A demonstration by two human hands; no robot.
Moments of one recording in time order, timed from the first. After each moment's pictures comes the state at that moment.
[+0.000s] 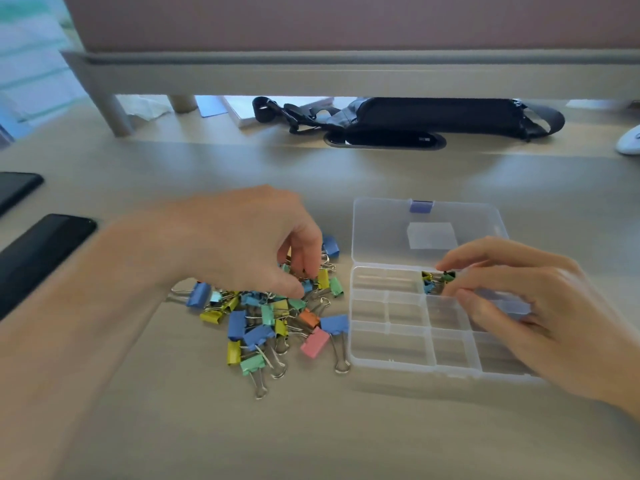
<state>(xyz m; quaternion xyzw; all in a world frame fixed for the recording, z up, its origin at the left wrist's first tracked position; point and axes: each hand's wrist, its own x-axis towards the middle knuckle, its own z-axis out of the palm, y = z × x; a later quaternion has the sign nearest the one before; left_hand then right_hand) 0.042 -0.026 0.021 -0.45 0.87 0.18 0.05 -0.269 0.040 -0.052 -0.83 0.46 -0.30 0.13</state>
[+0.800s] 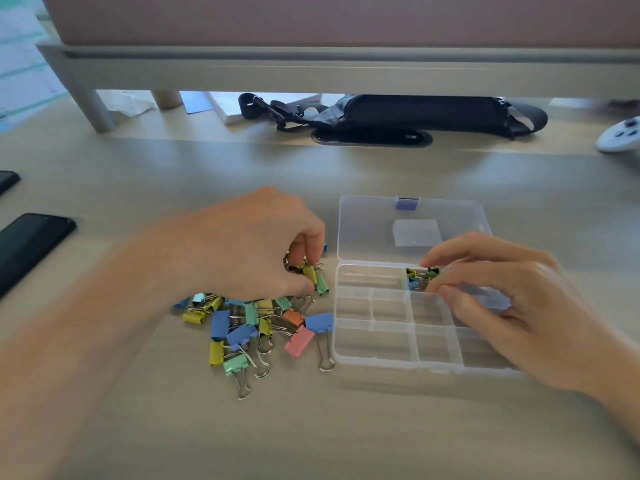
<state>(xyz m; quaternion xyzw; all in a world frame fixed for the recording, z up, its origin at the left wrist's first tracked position) 0.027 -0.020 0.005 -0.47 0.87 0.12 -0.01 -0.268 0.041 -0.049 -0.83 0.46 -0.29 0.14</state>
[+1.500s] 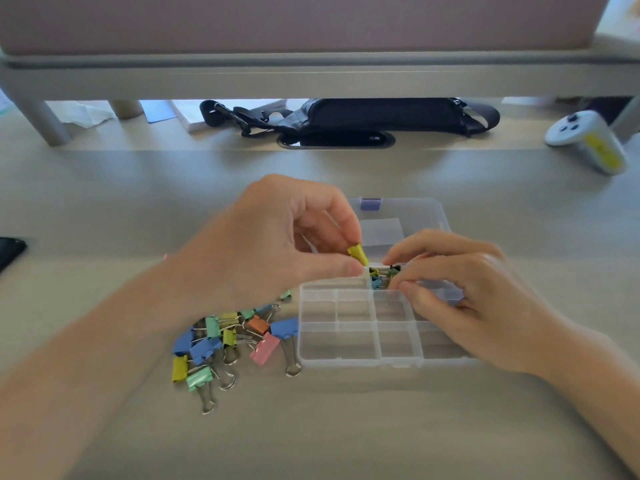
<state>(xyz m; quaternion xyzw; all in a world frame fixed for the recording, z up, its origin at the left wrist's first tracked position) -0.021 -0.003 0.008 -0.39 0.81 0.36 -0.26 -0.270 0.038 -0.052 -0.83 0.46 -0.28 0.14</state>
